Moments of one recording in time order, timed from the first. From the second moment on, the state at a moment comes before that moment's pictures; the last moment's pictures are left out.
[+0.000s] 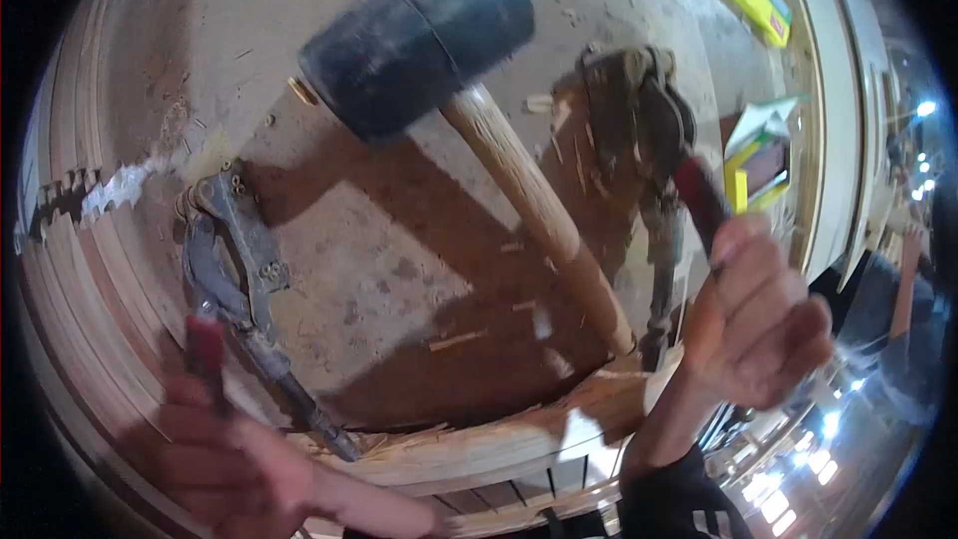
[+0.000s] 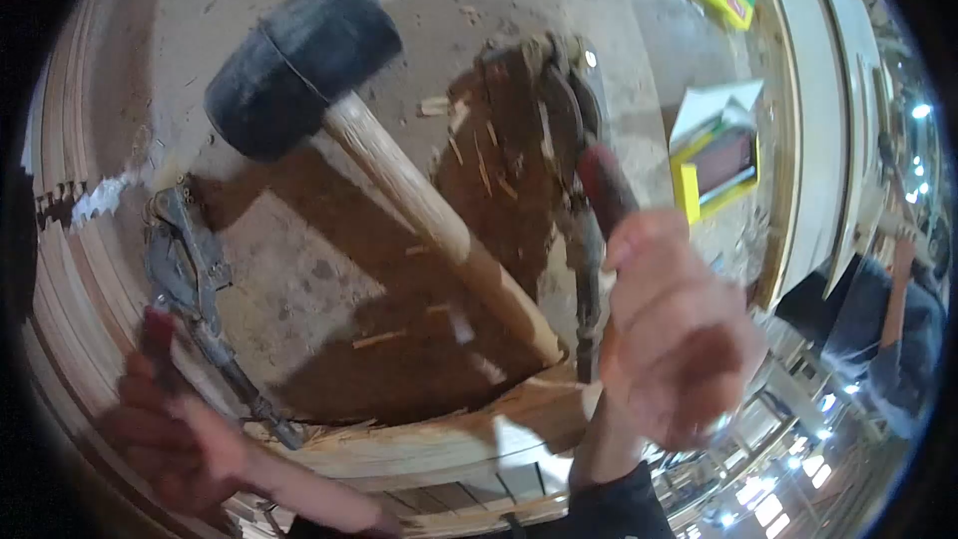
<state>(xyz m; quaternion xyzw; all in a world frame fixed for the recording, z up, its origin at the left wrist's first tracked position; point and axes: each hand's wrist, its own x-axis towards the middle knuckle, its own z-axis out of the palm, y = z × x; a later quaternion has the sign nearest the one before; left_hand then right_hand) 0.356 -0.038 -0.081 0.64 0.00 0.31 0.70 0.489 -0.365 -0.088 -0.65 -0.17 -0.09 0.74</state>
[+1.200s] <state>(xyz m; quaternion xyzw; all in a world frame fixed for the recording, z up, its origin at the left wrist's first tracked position) -0.001 -0.014 -0.006 0.86 0.43 0.07 0.27 0.207 -0.528 0.063 -0.62 0.36 0.28 0.64</state>
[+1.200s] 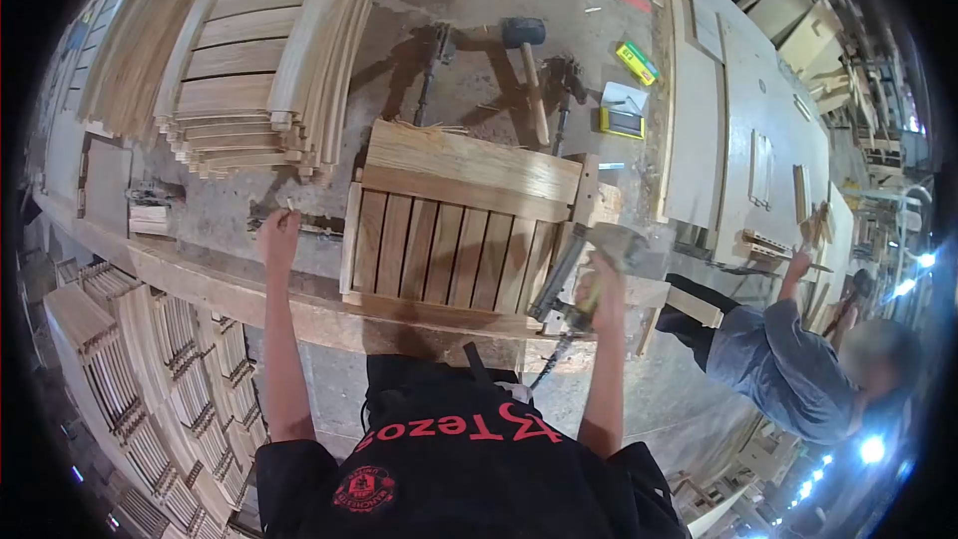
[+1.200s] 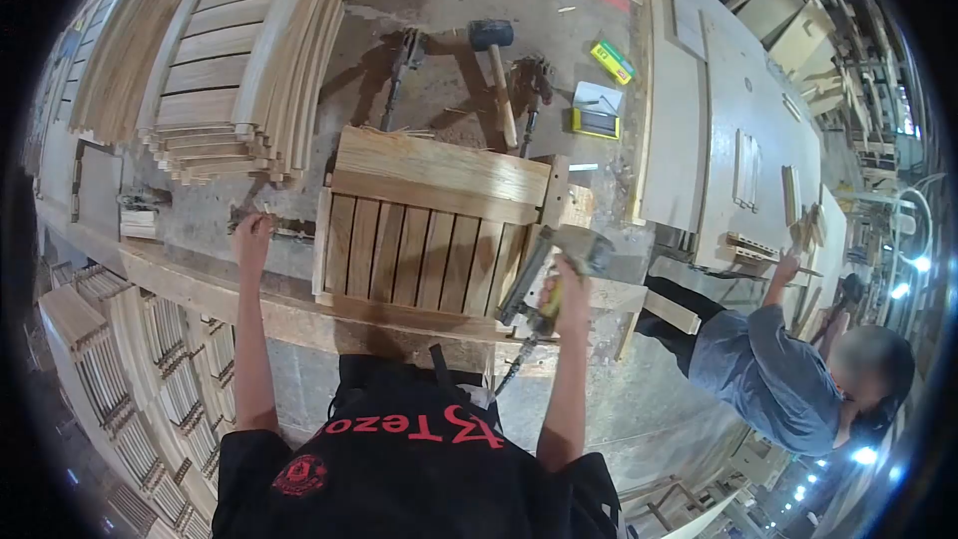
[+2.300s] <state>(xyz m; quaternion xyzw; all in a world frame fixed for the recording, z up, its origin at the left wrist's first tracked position) 0.002 -0.014 -0.014 0.80 0.50 0.16 0.29 0.199 -0.413 0.045 -0.76 0.16 0.36 0.52</state>
